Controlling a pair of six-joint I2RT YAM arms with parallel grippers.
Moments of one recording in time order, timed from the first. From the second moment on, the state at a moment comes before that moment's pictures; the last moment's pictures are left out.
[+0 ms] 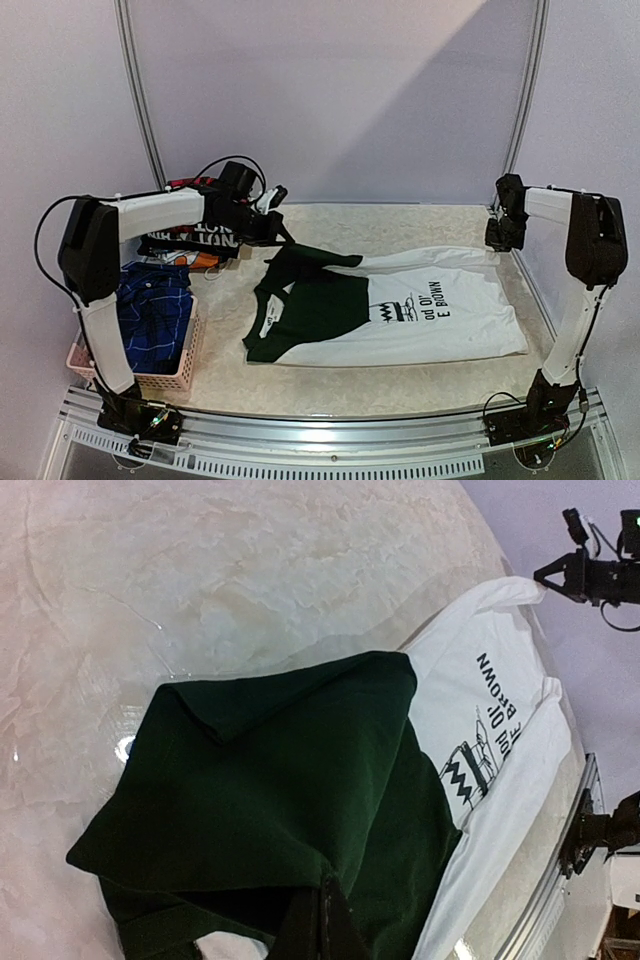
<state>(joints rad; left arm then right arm) -0.48 1.94 1.51 -0.44 0.47 -0.26 -0.04 1.98 1.49 -0.66 0.19 0.35</state>
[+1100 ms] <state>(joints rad) -0.57 1.63 1.18 -0.37 0.36 -0.31 -0.04 1.74 1.18 -0.58 0.26 0.37</state>
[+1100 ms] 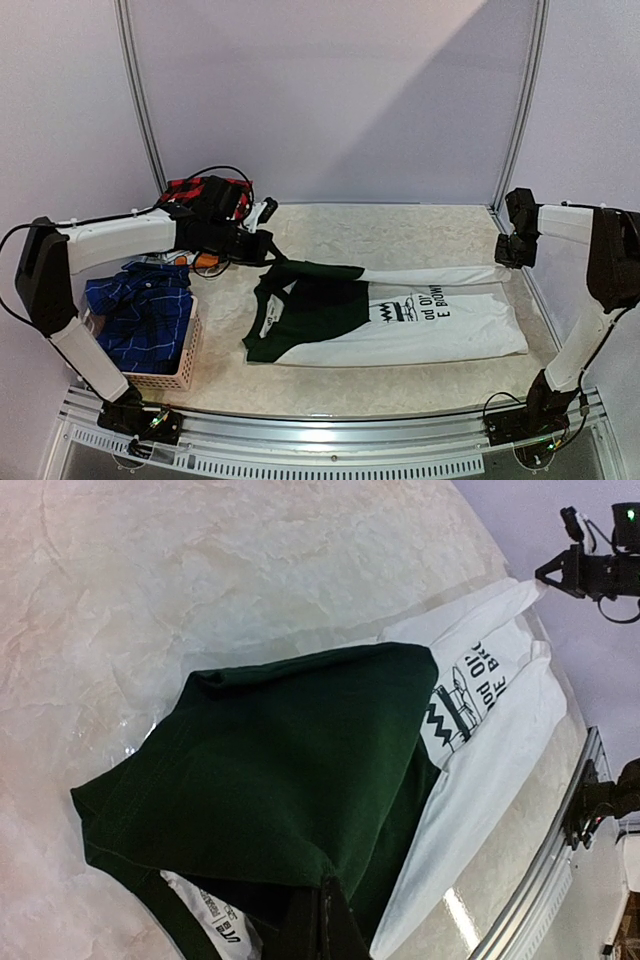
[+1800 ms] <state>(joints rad) -0.65 1.57 1.00 -0.32 0.30 -0.36 -0.04 1.70 1.02 -0.54 0.28 0.41</state>
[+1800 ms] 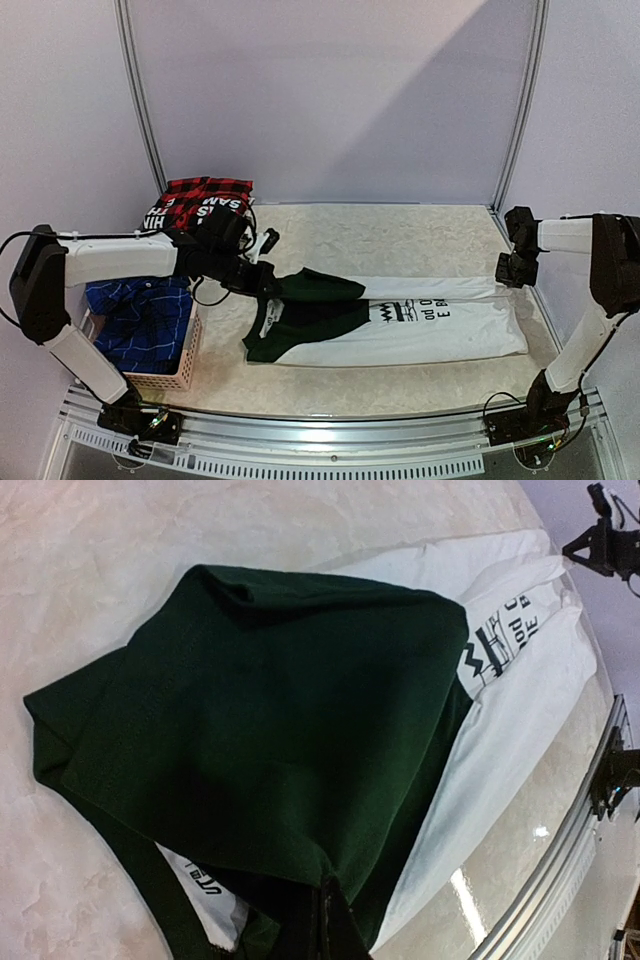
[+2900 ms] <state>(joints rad) -0.75 1.54 1.02 -0.32 -0.02 -0.35 -0.03 1.39 0.86 -0.59 0.25 0.45</state>
